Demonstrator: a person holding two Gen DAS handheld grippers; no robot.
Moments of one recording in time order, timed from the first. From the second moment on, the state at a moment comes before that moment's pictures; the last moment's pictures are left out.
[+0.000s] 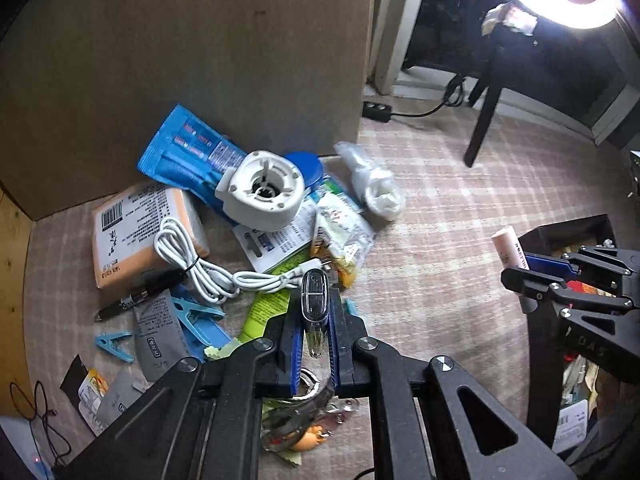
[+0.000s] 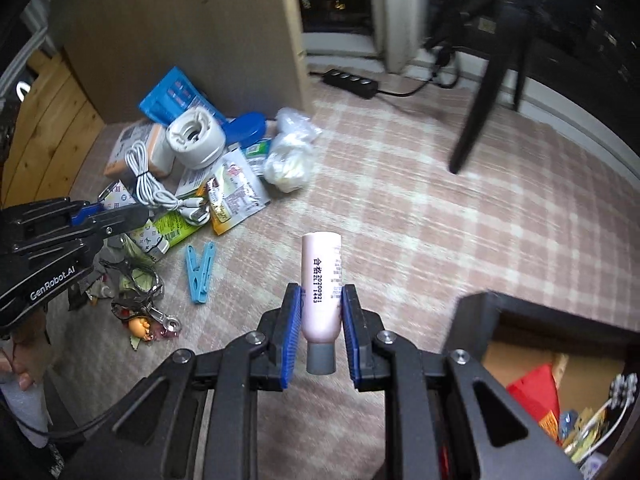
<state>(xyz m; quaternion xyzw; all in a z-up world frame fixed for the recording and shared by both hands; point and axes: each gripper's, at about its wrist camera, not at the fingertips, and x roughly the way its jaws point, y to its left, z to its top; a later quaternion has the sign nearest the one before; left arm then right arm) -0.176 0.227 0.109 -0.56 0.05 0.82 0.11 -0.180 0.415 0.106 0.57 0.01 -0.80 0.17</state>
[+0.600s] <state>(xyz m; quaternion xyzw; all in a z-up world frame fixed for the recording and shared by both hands) -0.111 0.373 0.157 -0.53 0.08 0.81 0.25 -0.096 0.544 0.144 0.54 -0.06 -0.84 0.03</state>
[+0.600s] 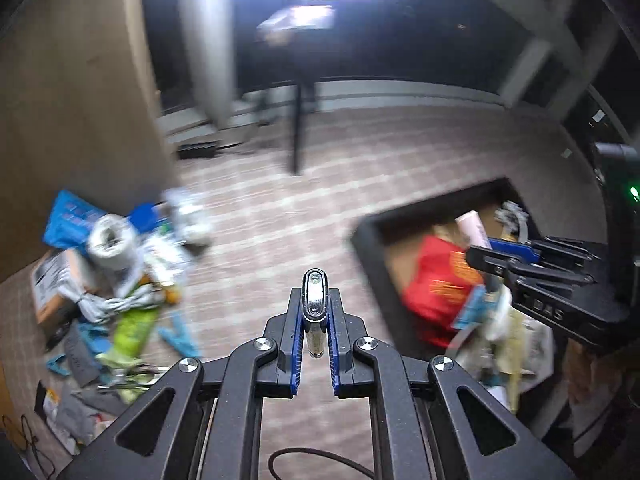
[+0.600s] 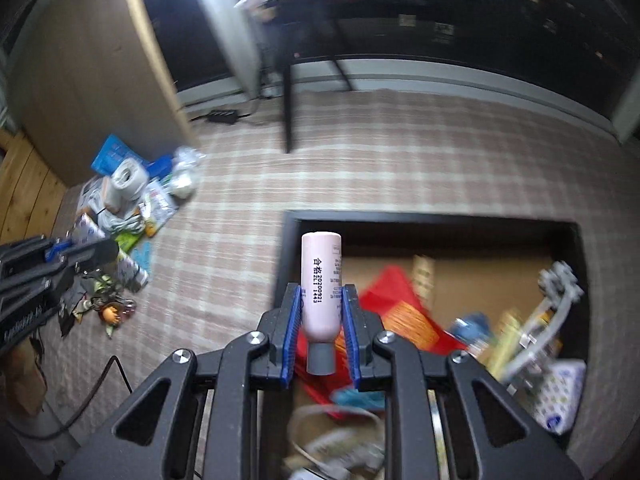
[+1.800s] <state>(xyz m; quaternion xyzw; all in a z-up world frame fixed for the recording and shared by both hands) -0.035 0.448 0.187 -0.48 0.14 0.80 0.32 -0.009 0.637 0.177 0.53 -0.11 -0.84 -0.12</state>
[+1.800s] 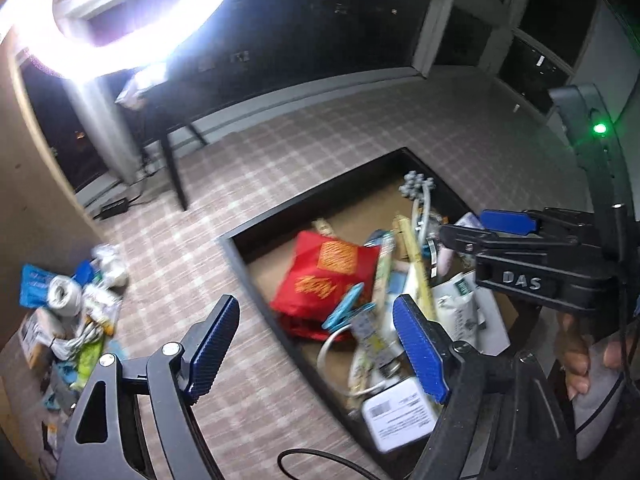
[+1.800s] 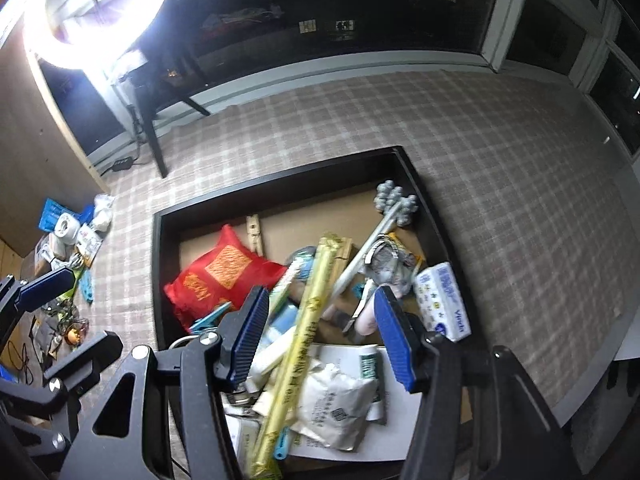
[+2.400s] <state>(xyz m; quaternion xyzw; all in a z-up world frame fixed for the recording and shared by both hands) -0.023 0.258 0.205 -0.47 0.08 0.86 0.18 0.002 0.479 0.198 0.51 -0.05 -0.86 -0.02</state>
